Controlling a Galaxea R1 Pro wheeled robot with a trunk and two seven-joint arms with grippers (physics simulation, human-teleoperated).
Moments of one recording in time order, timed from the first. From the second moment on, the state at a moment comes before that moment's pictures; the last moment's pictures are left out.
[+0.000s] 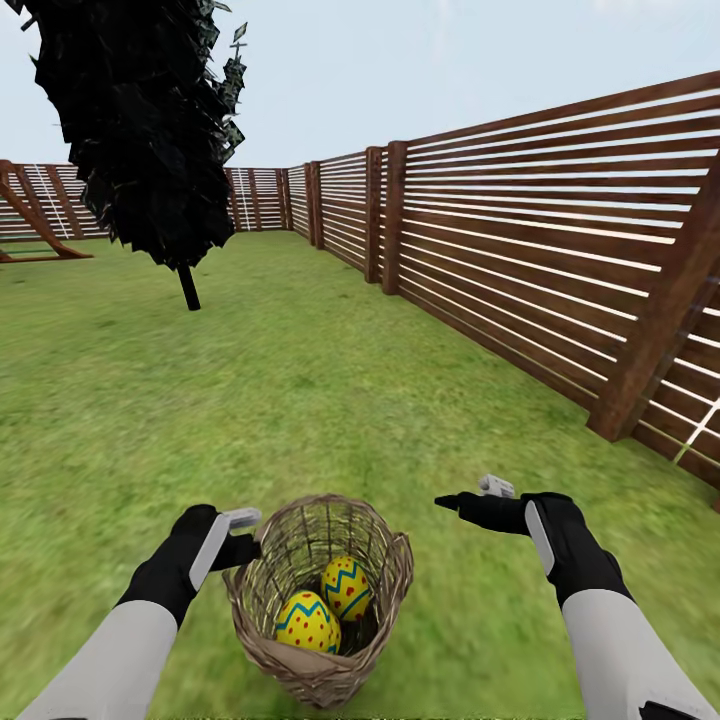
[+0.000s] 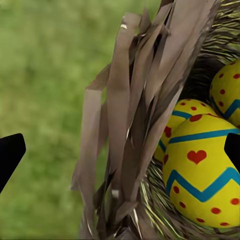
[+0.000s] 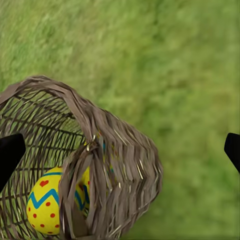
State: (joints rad) left arm -0.68 0.00 0.08 -0.77 0.19 0.96 0.21; right arm -0.71 -0.02 -0.30 -0.83 0.04 0.83 0.56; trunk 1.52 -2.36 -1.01
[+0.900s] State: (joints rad) left arm -0.68 0.00 0.08 -0.78 0.18 1.01 0.21; right arm -0.71 -0.03 -0.30 -0.84 0.04 0.83 0.56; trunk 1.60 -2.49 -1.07
